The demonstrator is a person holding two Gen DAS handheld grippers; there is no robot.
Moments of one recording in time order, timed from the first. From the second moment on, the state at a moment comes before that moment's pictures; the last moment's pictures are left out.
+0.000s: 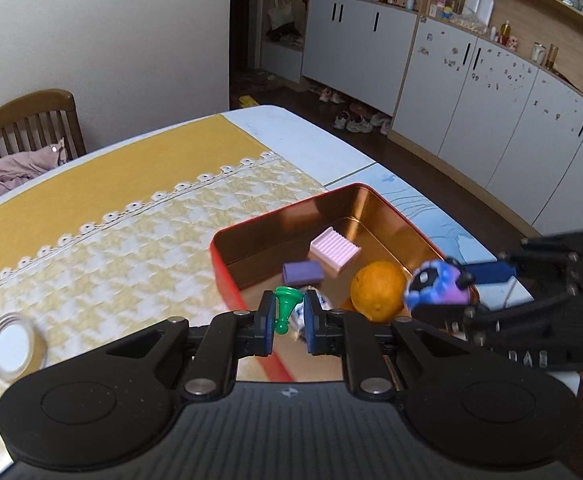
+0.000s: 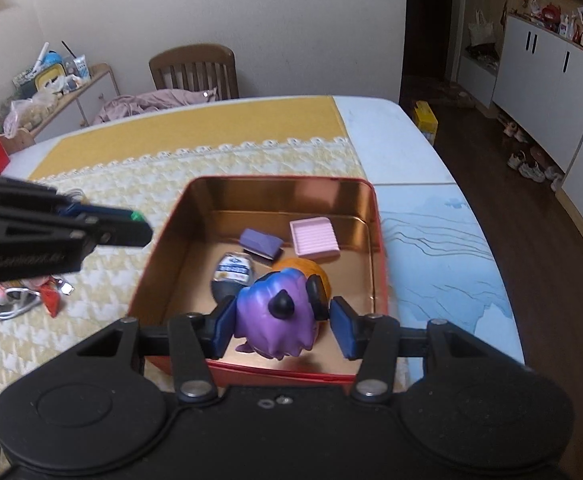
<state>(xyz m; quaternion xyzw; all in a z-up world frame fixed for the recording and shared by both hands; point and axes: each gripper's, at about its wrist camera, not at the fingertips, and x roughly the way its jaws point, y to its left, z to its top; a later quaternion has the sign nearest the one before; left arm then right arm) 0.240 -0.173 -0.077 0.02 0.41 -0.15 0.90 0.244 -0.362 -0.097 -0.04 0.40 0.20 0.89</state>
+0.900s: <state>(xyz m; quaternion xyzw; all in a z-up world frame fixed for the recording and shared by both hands) 0.330 -0.219 -0.134 0.03 0.46 -0.11 0.88 0.274 -0.381 -0.122 -0.03 0.42 0.23 0.87</state>
